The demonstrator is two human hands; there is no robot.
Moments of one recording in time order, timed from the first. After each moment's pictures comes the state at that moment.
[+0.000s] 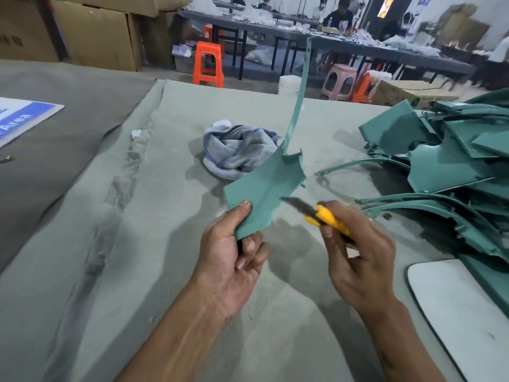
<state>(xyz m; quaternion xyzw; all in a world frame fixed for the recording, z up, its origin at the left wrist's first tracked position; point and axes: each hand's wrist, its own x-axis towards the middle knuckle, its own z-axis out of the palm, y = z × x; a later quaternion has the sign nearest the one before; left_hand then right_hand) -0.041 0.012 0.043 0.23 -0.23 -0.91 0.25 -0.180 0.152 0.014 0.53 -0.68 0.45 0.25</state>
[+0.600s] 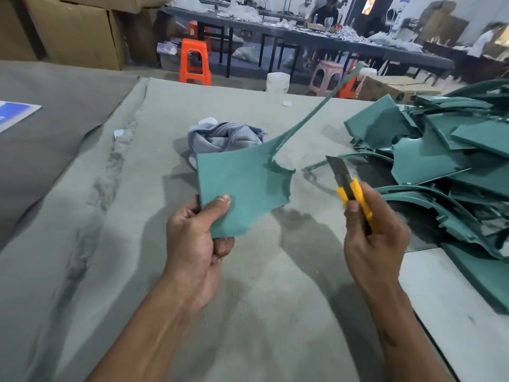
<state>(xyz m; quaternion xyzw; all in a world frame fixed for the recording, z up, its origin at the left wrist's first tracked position) -0.039 0.000 0.042 0.24 -0.38 -0.82 0.36 -0.211 0.168 0.009 0.36 -0.73 0.50 0.30</state>
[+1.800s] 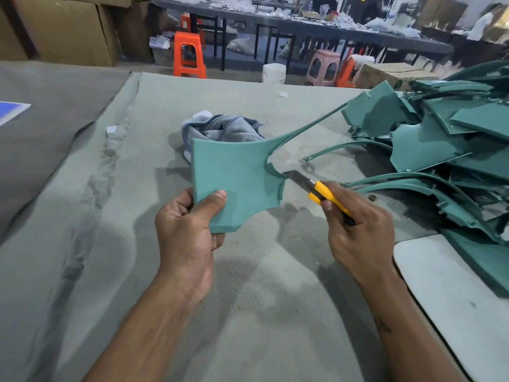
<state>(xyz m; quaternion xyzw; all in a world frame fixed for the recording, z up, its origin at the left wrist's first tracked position) -0.039 0.001 0.040 0.28 -0.41 -0.77 0.41 -0.208 0.167 0.008 0.41 -0.78 0.39 0.26</state>
